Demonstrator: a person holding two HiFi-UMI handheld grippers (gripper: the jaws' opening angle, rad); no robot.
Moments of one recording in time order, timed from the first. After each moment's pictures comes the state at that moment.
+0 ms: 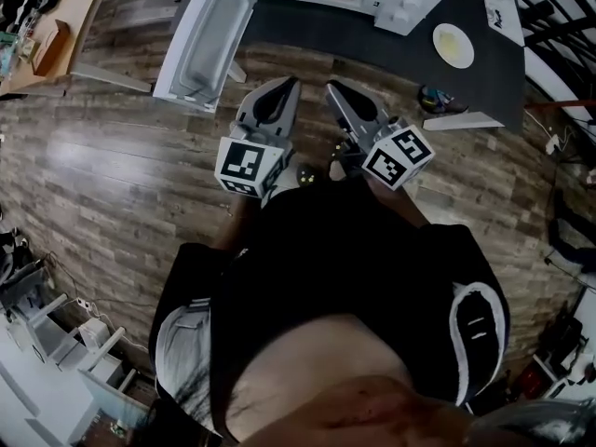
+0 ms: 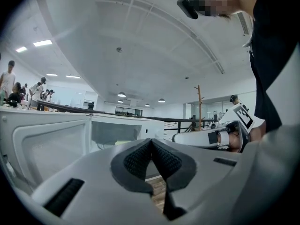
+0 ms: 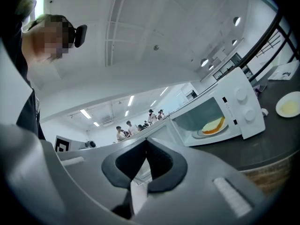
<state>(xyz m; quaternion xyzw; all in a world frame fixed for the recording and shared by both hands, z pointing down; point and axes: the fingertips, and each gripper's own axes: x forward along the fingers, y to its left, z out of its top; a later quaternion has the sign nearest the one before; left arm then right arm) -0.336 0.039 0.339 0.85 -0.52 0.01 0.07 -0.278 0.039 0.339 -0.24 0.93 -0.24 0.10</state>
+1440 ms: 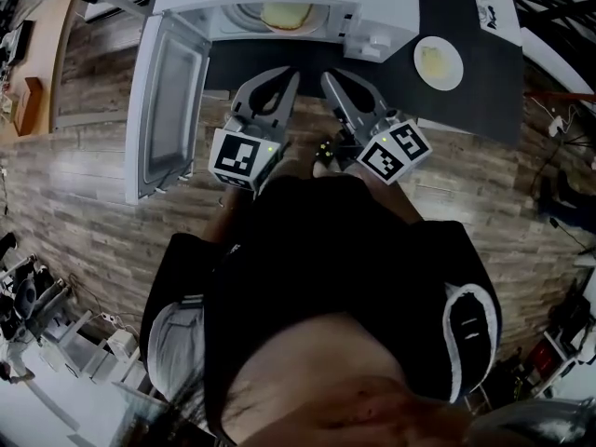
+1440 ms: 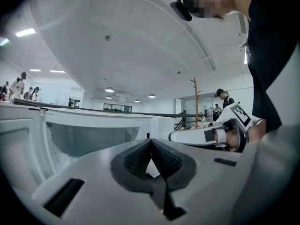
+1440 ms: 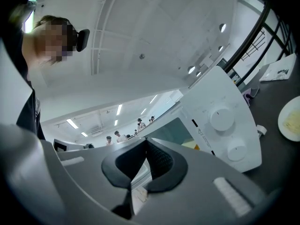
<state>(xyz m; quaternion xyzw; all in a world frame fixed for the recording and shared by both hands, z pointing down) -0.273 -0.143 0.354 0.88 -0.46 0.04 0.06 -0.219 -0.141 0.354 -0.31 0.90 -0.26 0.14</state>
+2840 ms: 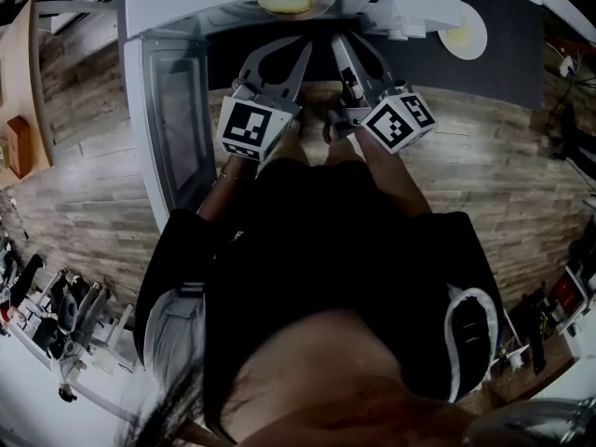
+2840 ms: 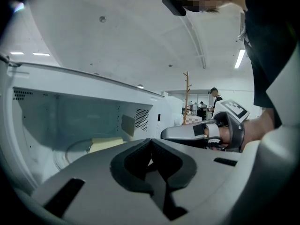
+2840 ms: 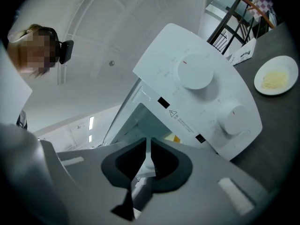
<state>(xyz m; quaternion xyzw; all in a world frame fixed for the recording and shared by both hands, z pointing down) -0.285 -0.212 0.414 0.92 -0.36 0.09 0.10 -0.232 -0.216 0.418 -0.44 0.80 -0.36 0.18</state>
